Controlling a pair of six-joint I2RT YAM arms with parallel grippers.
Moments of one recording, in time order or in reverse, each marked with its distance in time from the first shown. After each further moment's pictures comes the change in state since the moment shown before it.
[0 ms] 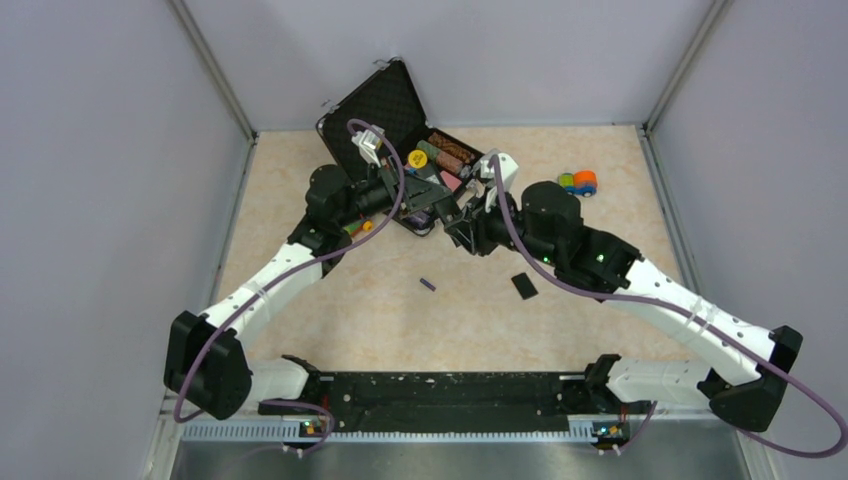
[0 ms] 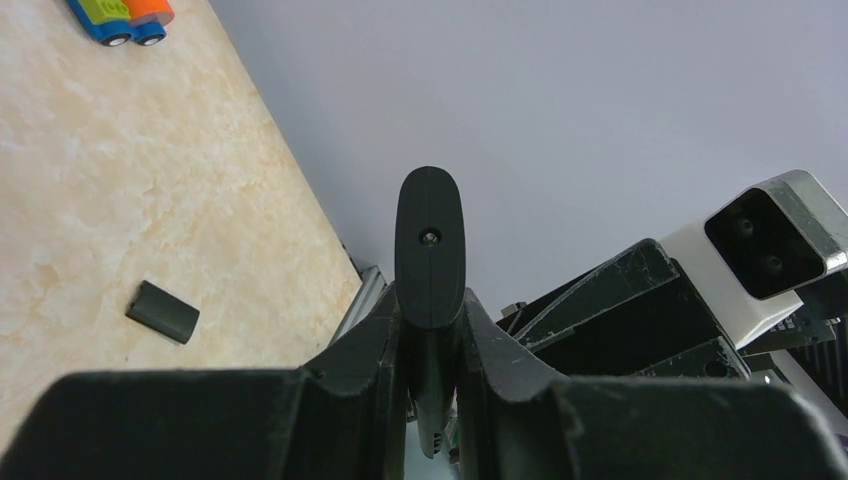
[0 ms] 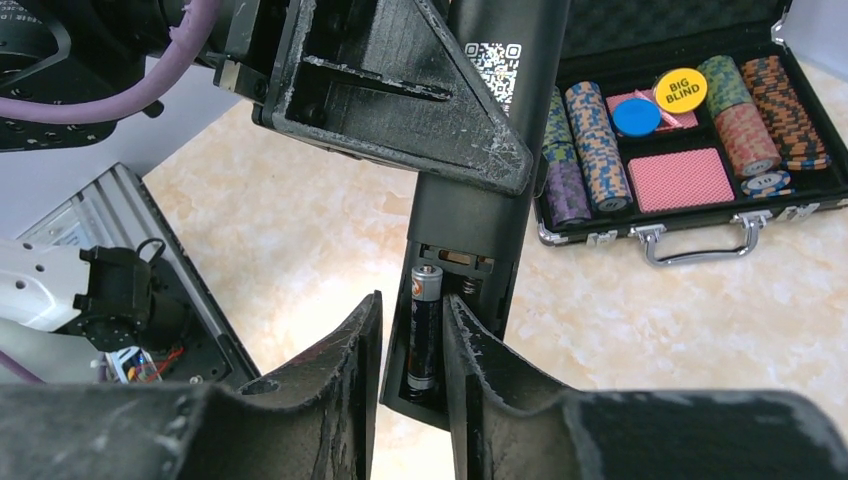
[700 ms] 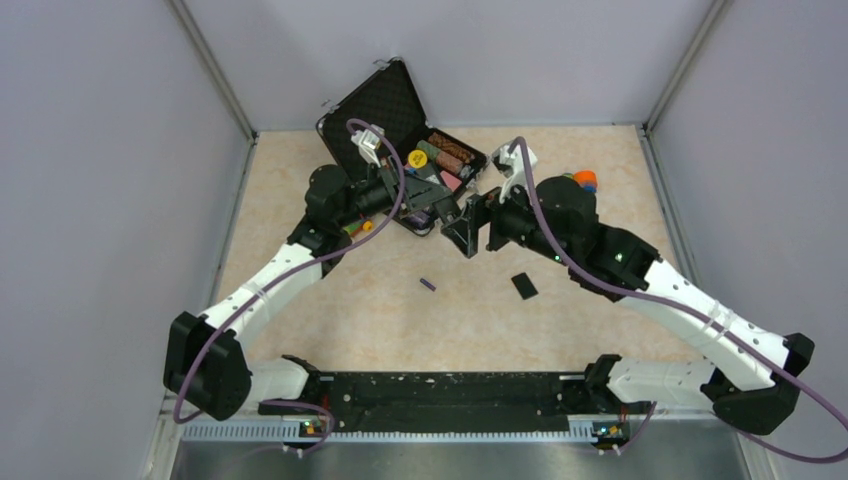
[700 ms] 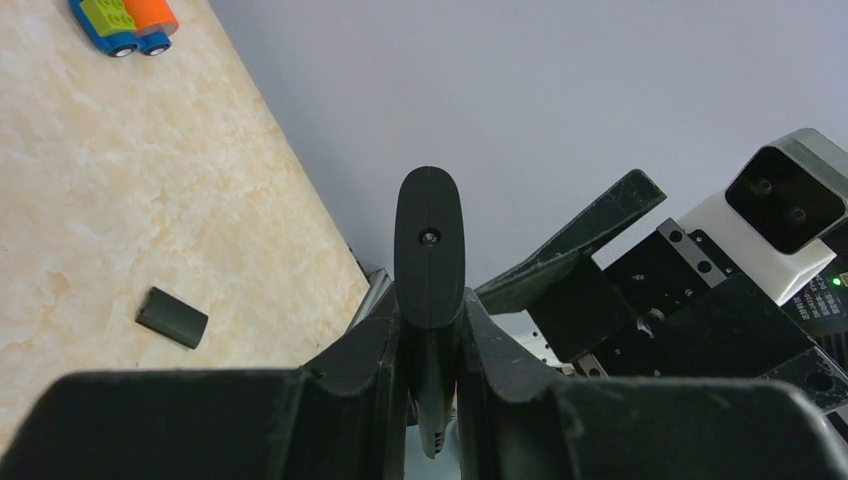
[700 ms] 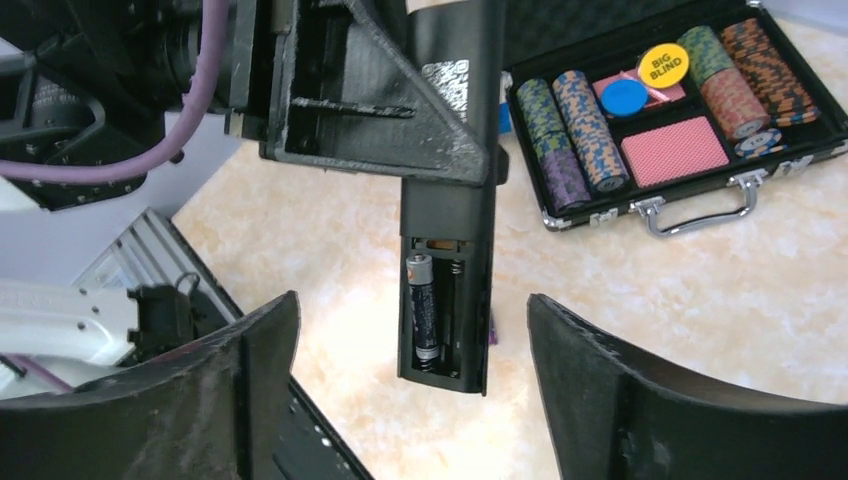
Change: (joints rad) left arm 0.000 0.000 0.000 0.000 -0.006 0.025; right arm 0.004 -0.014 0.085 -0.106 0.056 0.117
